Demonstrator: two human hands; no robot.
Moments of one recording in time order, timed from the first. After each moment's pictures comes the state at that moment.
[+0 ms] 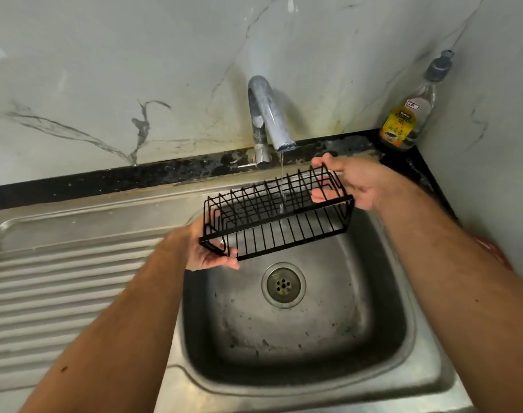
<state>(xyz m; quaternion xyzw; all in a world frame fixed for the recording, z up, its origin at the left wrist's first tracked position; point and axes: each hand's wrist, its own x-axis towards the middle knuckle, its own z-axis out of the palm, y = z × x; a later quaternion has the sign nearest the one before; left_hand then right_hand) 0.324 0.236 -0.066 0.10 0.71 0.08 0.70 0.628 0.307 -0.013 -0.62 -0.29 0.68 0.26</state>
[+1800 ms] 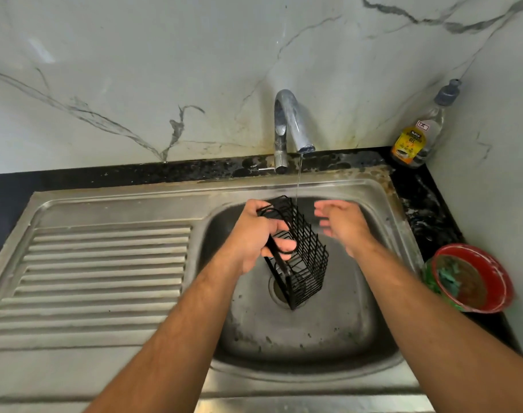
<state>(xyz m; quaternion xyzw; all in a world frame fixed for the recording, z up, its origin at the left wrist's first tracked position) 0.415 0.180 0.007 0.27 0.63 0.37 0.63 0.594 0.248 -0.079 -0.67 -0.41 0.54 0.31</state>
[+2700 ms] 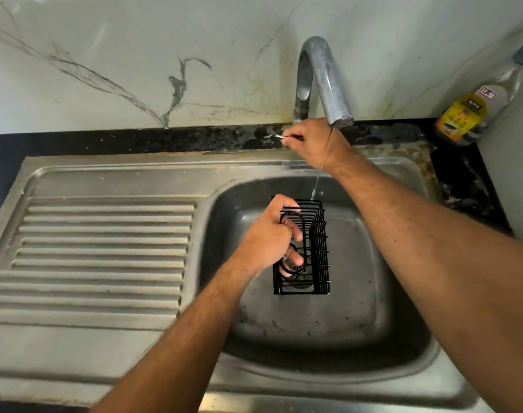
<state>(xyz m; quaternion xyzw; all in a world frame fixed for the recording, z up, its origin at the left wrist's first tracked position) 0.409 0.176 -0.037 0.39 0.65 0.25 0.60 0.519 0.370 -0.071 -0.51 -0.80 0.26 0.15</state>
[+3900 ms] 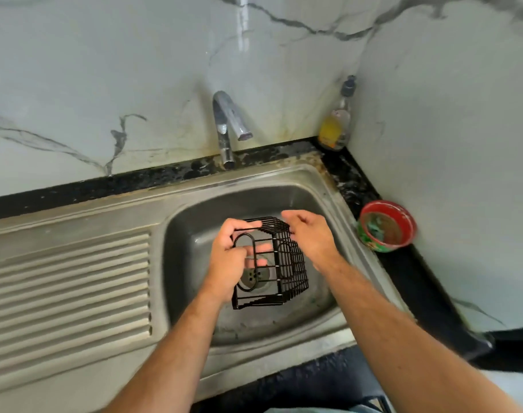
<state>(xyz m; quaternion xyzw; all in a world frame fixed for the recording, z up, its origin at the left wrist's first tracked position) 0.434 0.103 -0.029 0.39 0.54 0.43 0.61 0.607 0.147 -0.071 -0.69 -0.41 0.46 0.38</state>
